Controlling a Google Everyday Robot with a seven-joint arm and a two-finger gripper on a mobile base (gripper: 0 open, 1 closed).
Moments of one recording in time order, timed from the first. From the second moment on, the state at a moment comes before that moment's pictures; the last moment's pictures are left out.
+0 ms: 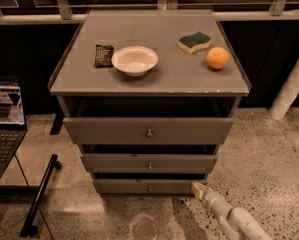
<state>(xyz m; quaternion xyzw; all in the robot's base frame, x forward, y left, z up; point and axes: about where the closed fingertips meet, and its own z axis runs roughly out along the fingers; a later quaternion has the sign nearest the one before) 0.591 -0.260 0.240 -0.01 0.84 0.23 0.49</state>
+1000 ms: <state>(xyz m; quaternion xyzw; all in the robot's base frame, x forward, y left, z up) 0.672 -0.247 0.219 0.00 0.81 0.22 0.54</state>
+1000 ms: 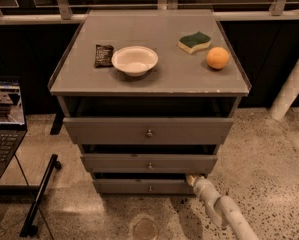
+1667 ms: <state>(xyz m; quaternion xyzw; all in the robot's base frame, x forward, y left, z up) 0.675 -0.246 0.211 0.00 0.83 0.20 0.52</state>
